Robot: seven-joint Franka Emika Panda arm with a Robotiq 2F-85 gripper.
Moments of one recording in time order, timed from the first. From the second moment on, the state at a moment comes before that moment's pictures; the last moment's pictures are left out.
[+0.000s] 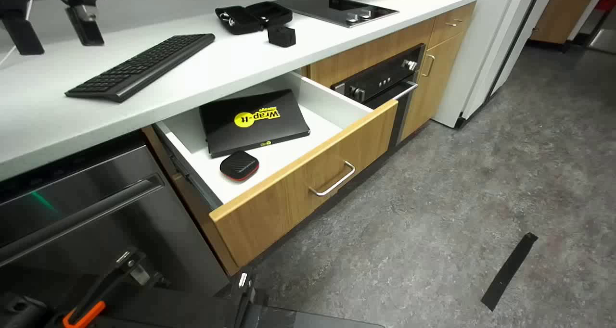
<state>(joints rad) 0.08 -0.23 0.27 -2.35 0.00 1.80 0.32</state>
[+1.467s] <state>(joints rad) -0.24 -0.07 -0.19 -2.48 -0.12 2.27 0.30</state>
